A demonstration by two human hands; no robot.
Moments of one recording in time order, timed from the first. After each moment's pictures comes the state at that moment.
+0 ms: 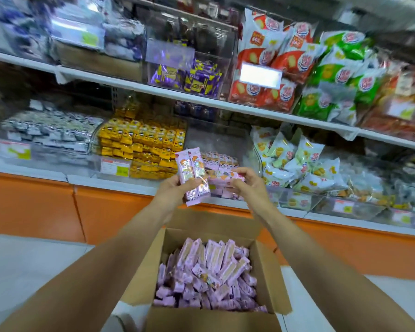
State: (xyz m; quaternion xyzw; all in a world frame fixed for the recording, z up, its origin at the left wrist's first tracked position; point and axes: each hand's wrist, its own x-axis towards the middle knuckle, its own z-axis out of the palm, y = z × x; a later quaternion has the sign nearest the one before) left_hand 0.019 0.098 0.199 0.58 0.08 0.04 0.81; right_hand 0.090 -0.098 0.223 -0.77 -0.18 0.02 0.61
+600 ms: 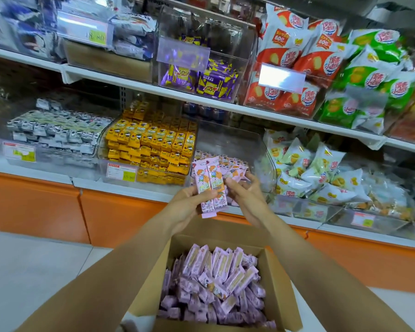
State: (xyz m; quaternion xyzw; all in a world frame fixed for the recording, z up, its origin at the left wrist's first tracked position) left_hand 0.037 0.098 0.189 0.53 0.05 -0.03 0.84; right_hand 0.124 -0.057 0.201 -0.68 -0.06 0.13 0.72
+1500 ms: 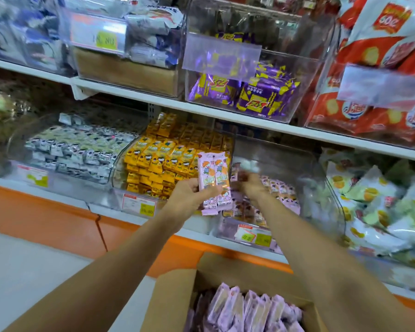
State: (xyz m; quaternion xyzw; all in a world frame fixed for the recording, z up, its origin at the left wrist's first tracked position) left_hand 0.116 0.192 0.205 0.66 0.10 0.10 0.74; right_hand 0.325 0.073 0.143 -0.84 -0.07 0.15 0.51
